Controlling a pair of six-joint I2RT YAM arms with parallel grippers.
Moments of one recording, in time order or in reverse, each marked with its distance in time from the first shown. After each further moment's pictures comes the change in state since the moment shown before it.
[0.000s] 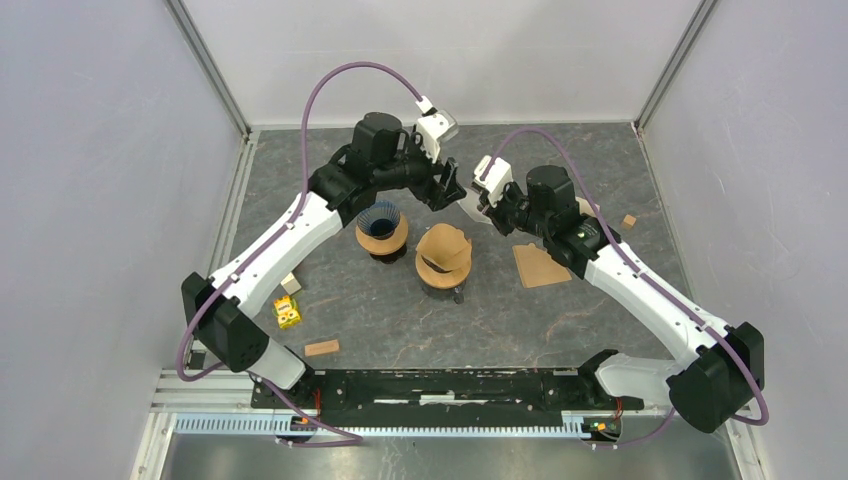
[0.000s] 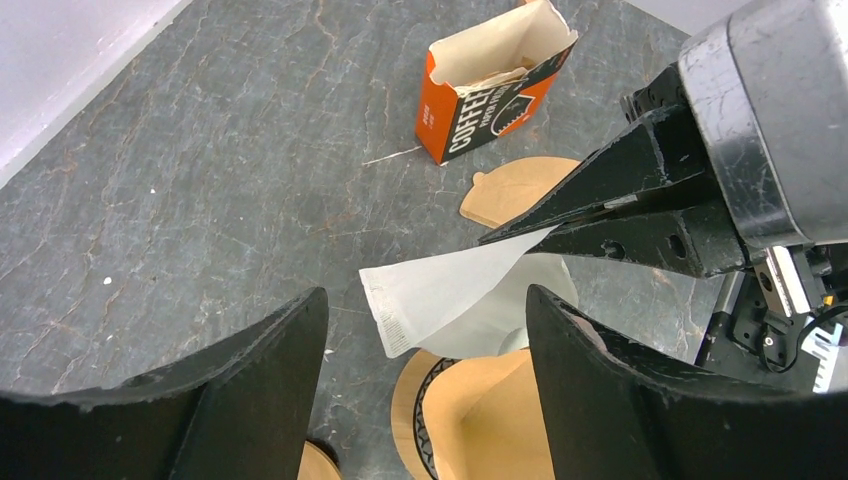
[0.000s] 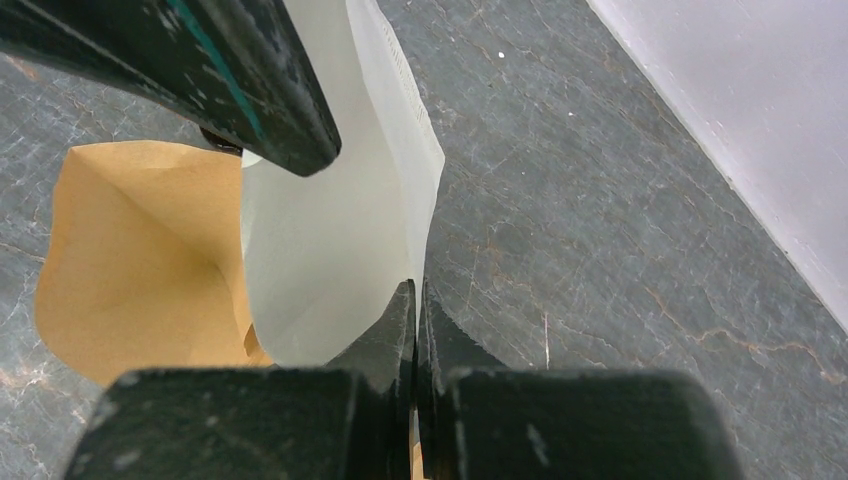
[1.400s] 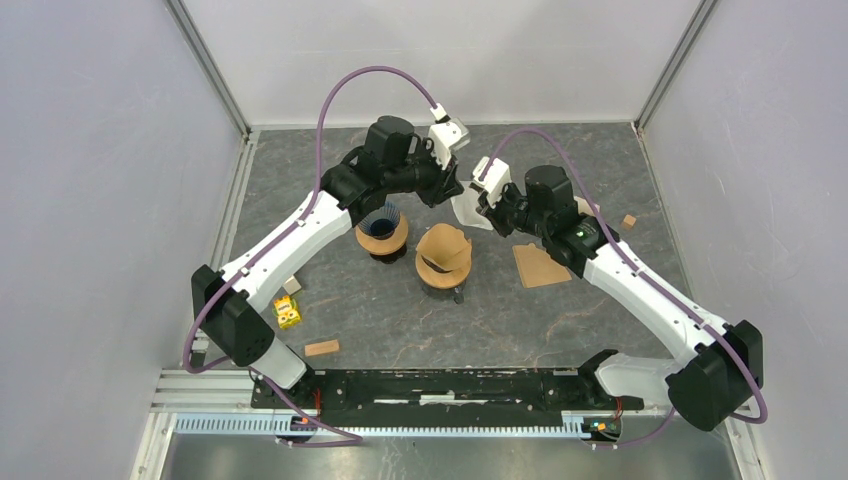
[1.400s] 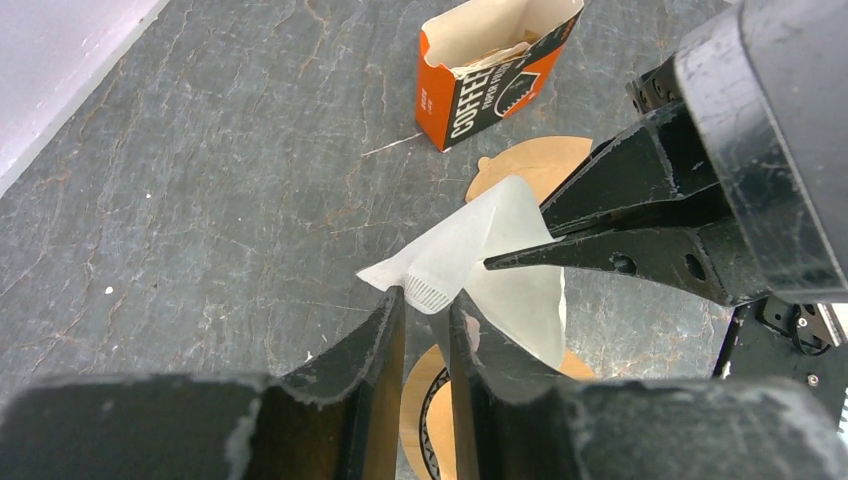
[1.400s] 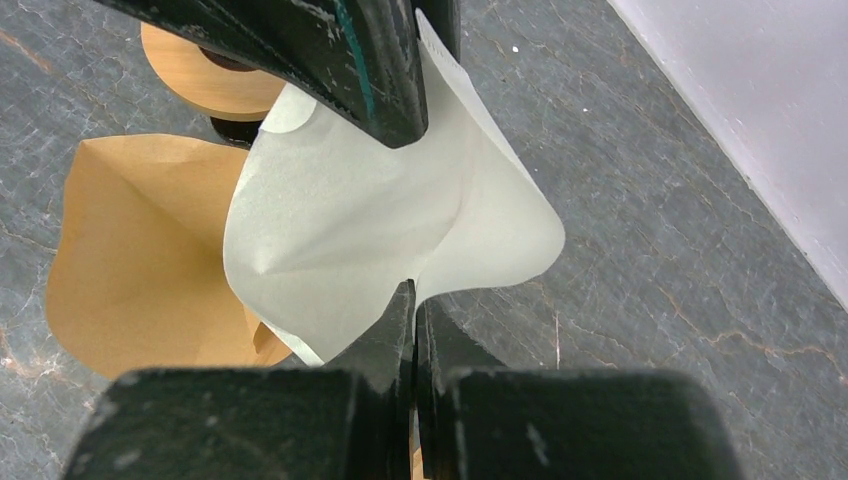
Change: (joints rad) left arm -0.032 0.043 0.007 -0.006 -0.019 0.062; right arm 0.000 0.008 0.003 -0.014 -0.018 0.003
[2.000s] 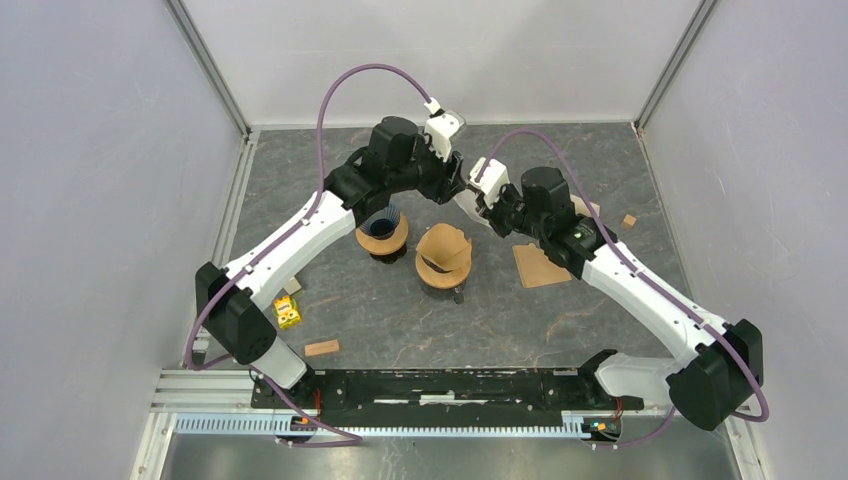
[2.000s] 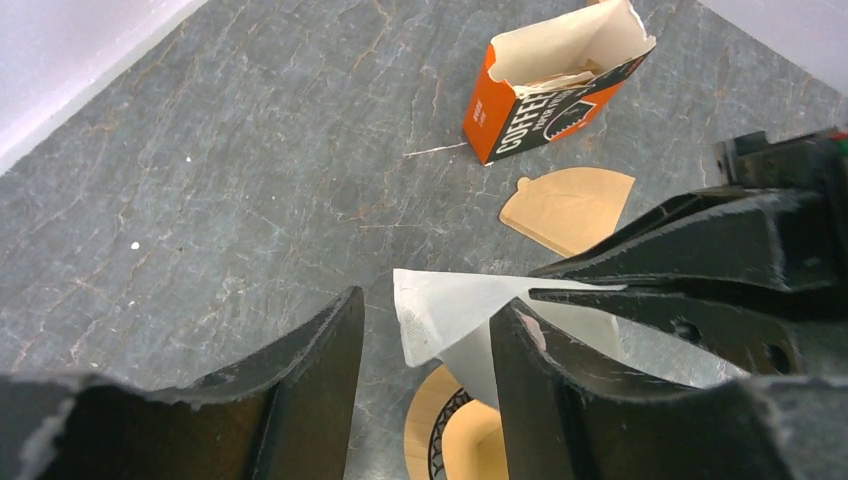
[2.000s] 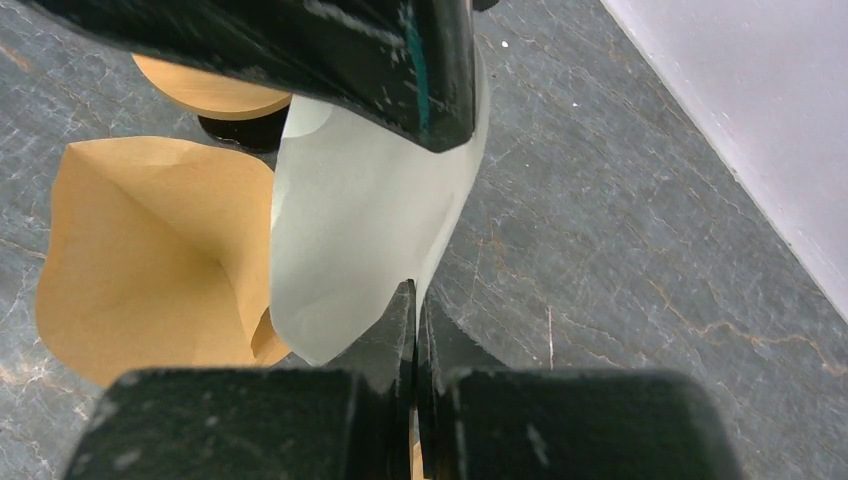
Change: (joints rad) left arm -0.011 0.007 -0.003 0.039 -0.145 -0.105; right arm 0.022 0.003 0.002 -0.001 0.043 0.000
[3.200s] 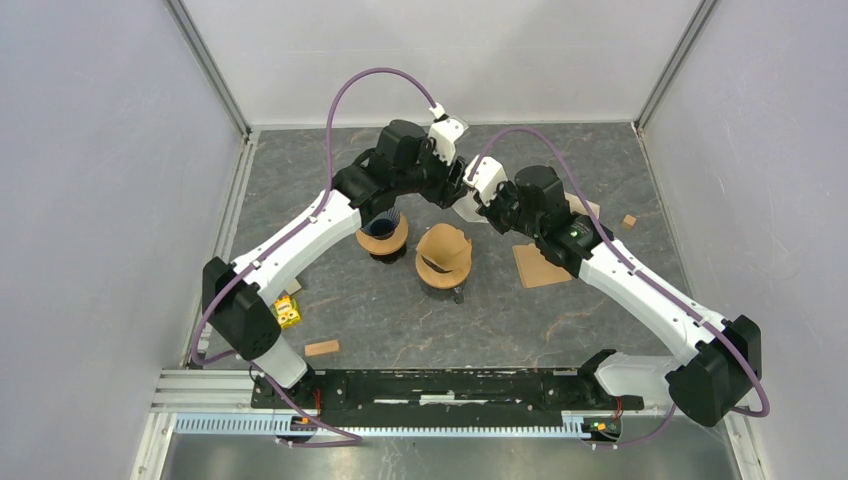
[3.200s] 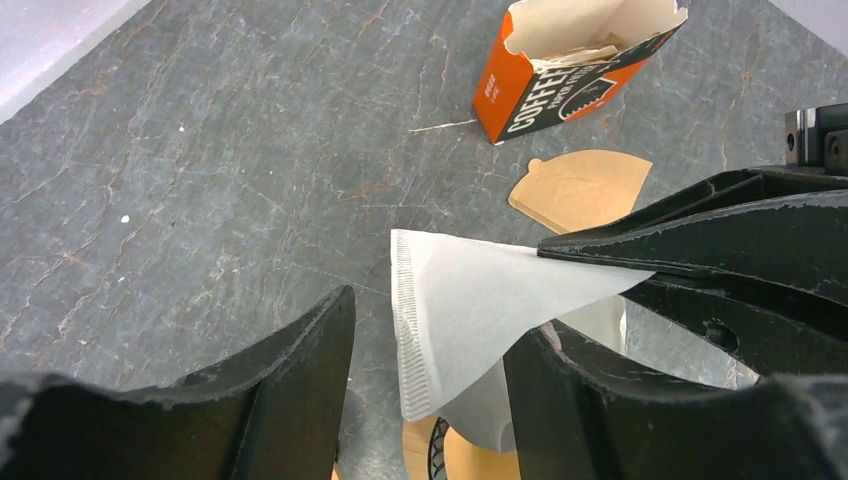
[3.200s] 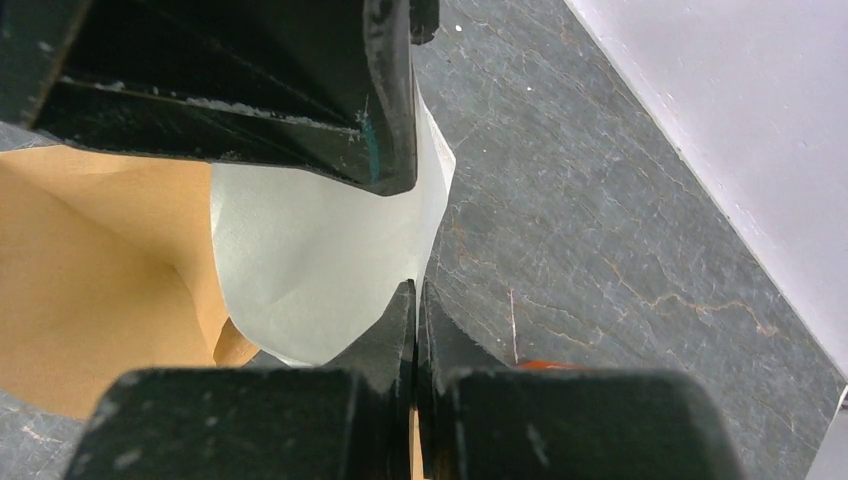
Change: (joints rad) left arm -0.011 0.039 0.002 -0.024 -0.035 -0.016; right arm 0.042 0.017 0.036 -0.024 0.143 -0.027
